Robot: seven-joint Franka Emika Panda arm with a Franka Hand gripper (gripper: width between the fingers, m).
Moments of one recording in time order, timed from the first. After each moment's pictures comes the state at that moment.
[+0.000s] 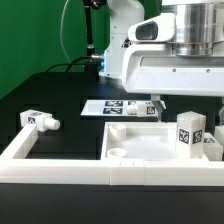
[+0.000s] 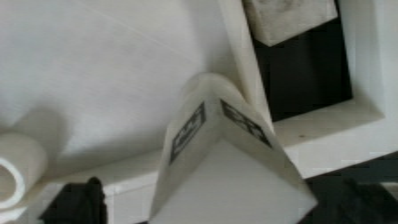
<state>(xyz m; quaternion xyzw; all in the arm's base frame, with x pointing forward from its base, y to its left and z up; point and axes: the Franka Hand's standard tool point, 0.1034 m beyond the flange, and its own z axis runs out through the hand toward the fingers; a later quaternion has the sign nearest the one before) 0.643 0.057 0.083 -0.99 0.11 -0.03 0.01</state>
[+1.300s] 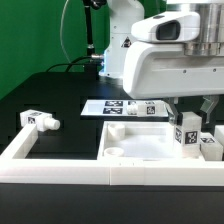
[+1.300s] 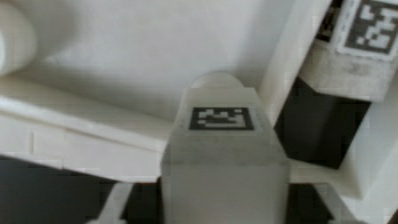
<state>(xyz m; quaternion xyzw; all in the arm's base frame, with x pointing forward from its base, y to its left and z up) 0.643 0.056 0.082 -1.00 -0.07 -0.03 -0.01</state>
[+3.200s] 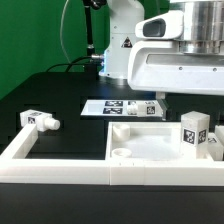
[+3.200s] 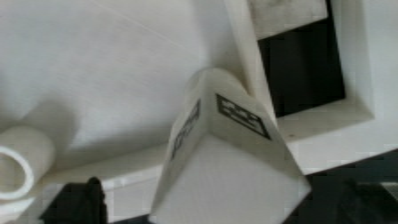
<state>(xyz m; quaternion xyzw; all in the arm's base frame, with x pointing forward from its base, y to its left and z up) 0.644 0.063 0.085 -0.99 0.11 -0.03 0.00</state>
